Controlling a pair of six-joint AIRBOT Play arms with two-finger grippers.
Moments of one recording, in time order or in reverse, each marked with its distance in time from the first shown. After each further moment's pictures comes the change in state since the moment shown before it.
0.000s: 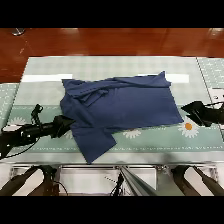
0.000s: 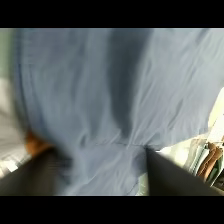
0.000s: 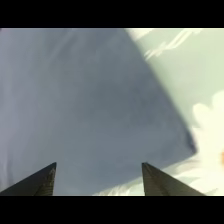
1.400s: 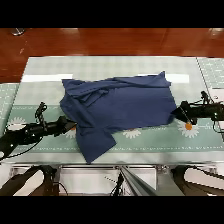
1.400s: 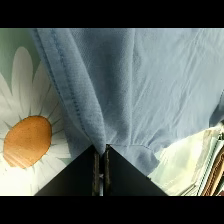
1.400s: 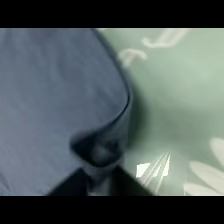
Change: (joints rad) left arm -0.086 -0.002 -0.001 -0.043 0.053 0.061; right arm 0.121 -0.408 0.143 0.019 0.052 0.009
